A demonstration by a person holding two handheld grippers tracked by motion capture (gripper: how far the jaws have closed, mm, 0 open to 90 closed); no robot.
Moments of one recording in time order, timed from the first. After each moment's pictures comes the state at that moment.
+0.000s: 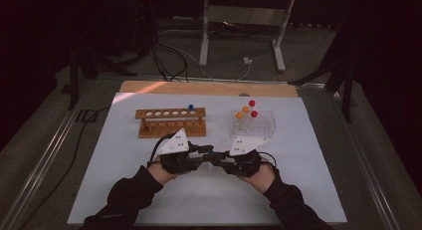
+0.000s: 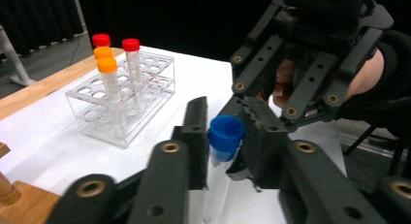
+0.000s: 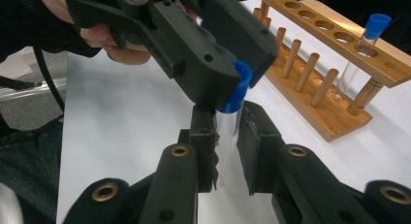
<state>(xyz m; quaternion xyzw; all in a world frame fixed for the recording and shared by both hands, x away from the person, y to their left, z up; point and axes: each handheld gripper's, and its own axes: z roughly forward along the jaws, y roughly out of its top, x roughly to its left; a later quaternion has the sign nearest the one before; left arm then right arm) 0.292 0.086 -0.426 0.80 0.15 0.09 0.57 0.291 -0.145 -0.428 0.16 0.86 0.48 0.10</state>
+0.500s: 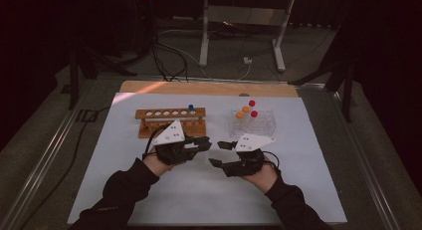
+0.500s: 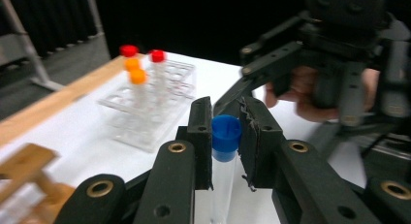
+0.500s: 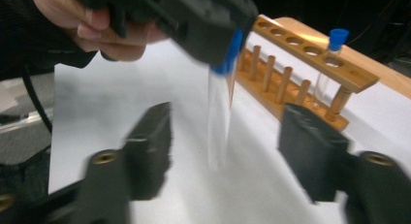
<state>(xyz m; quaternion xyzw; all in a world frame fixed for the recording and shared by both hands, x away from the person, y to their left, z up) 0.311 0.103 -0.403 0.80 0.17 0.11 0.56 0.291 -0.154 -0.426 0.20 0.83 0.51 0.12</state>
